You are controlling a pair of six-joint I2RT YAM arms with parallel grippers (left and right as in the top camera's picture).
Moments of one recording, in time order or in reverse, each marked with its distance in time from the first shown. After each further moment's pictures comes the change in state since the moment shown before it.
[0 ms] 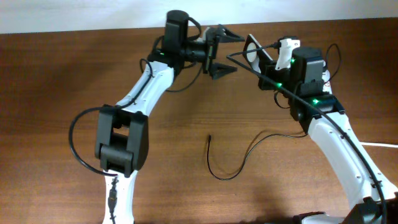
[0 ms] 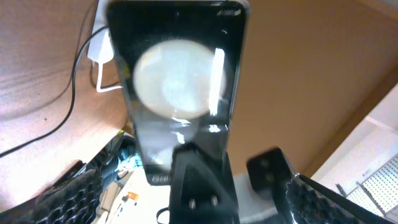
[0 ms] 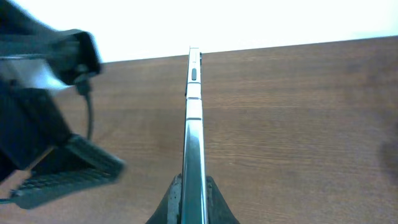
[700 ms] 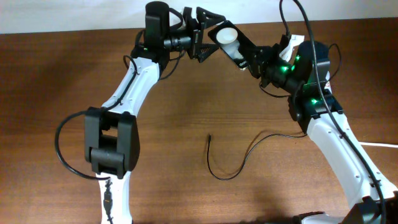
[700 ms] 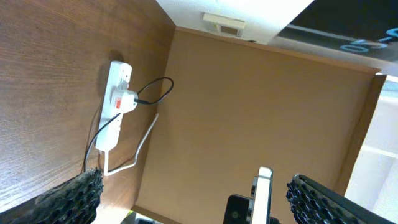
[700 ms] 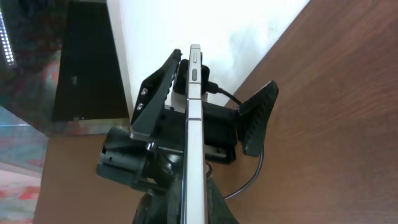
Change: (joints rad) left arm 0.070 -0.045 0.000 0.037 -0.256 0.122; right arm 0.024 0.004 -0.001 0.296 -0.391 1.105
